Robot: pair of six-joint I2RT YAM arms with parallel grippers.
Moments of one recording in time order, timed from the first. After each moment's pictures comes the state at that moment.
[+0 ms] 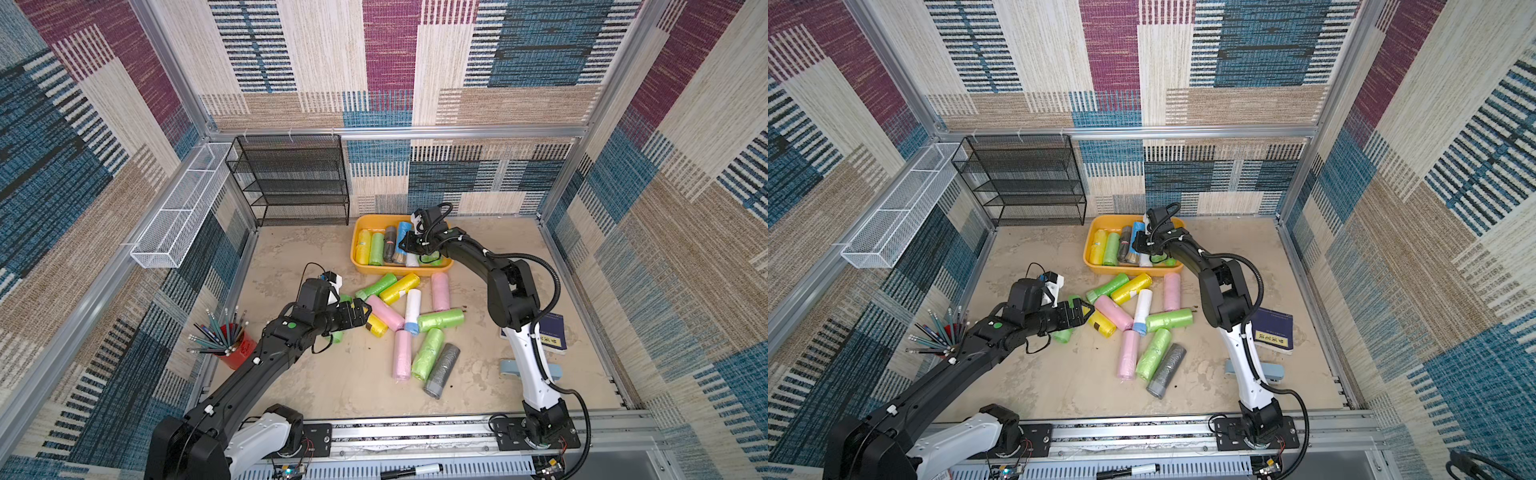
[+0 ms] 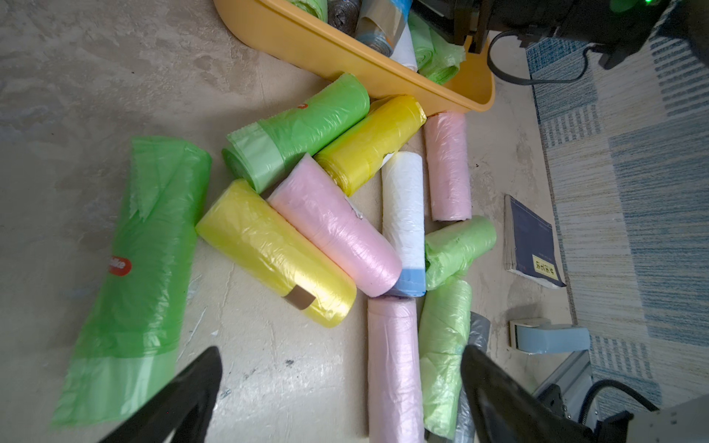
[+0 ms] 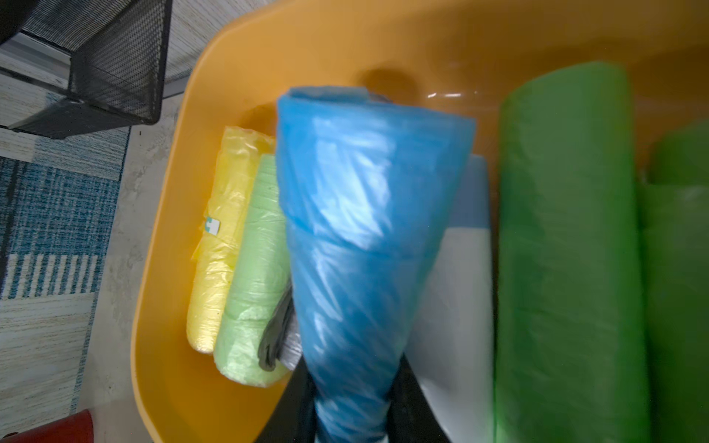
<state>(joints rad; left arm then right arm) -0.38 1.07 0.72 -0.41 0.27 -0.57 0.42 2.42 2.07 -0.45 -0.29 0.49</state>
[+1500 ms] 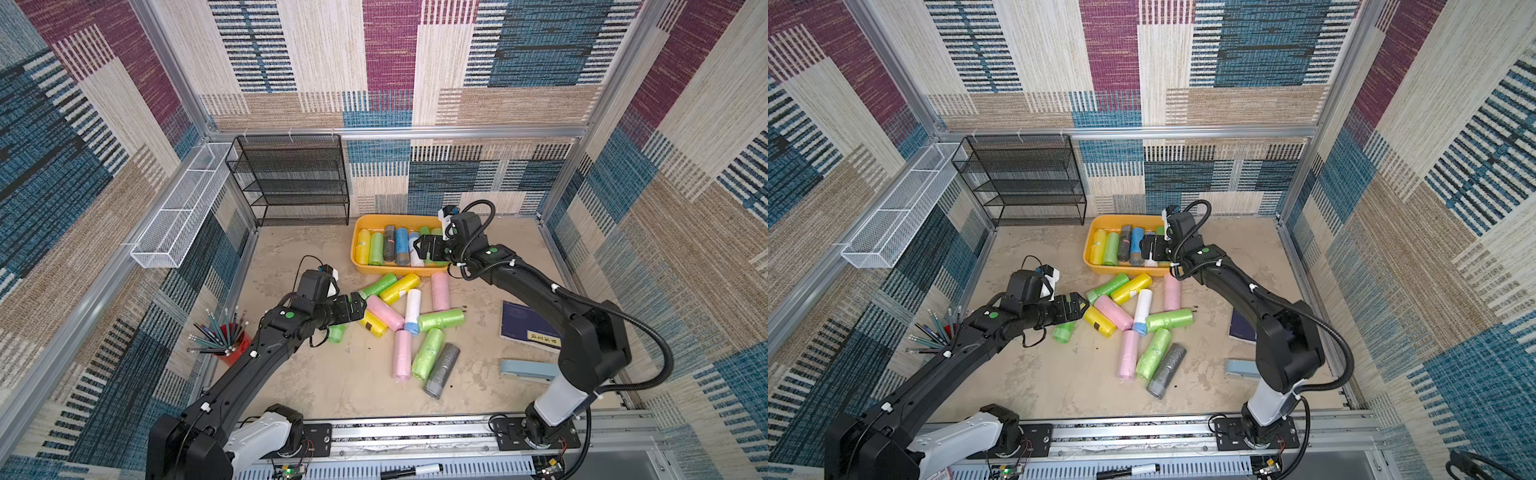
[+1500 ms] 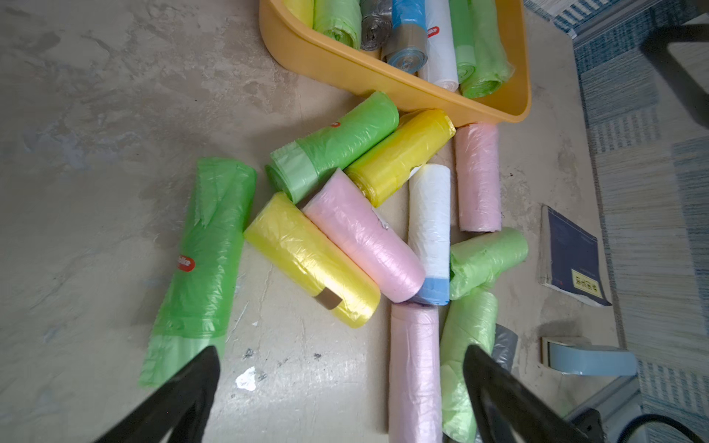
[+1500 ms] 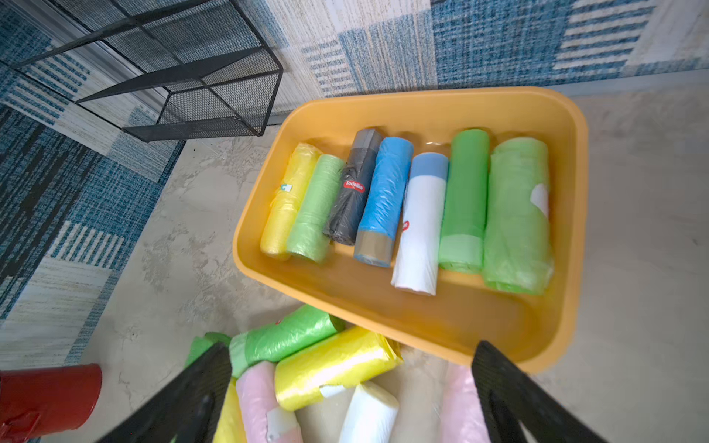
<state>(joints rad) -0.38 1.10 0.86 -0.59 0.15 -0.52 0.46 1.62 1.32 -0.28 -0.08 0.41</state>
